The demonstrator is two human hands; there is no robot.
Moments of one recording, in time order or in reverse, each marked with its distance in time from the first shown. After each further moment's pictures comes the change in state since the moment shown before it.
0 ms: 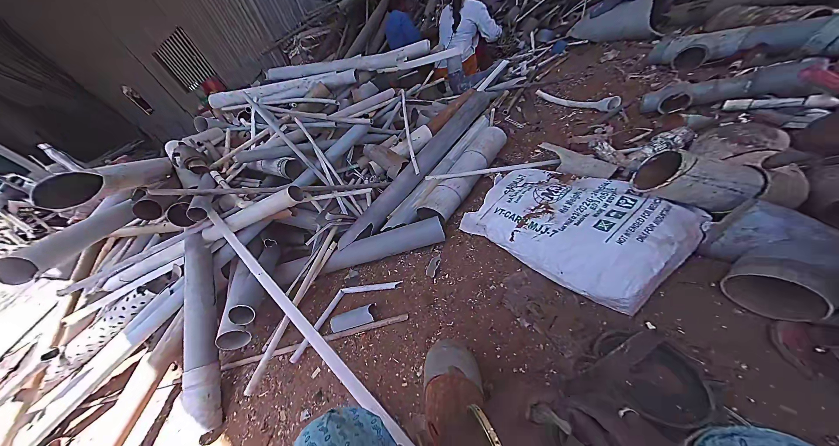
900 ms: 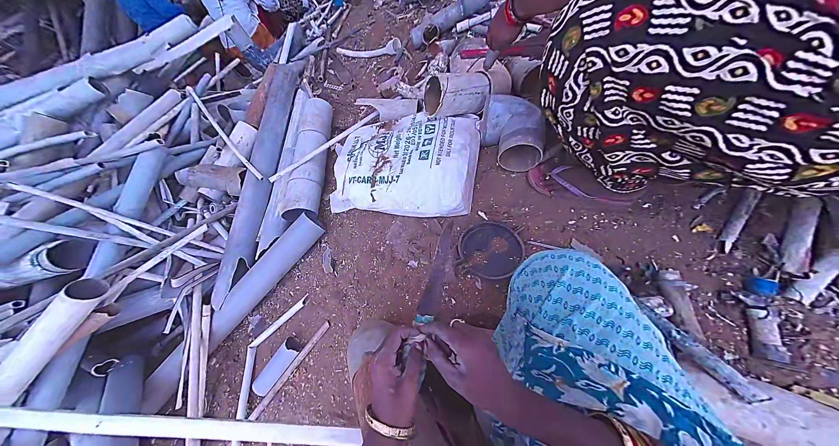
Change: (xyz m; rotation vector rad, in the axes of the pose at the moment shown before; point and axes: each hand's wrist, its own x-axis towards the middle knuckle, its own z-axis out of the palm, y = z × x) left_hand 0.006 -0.037 0.020 0.093 0.465 0.257; right_hand 0.002 0.025 0.055 0.112 0.494 -0.045
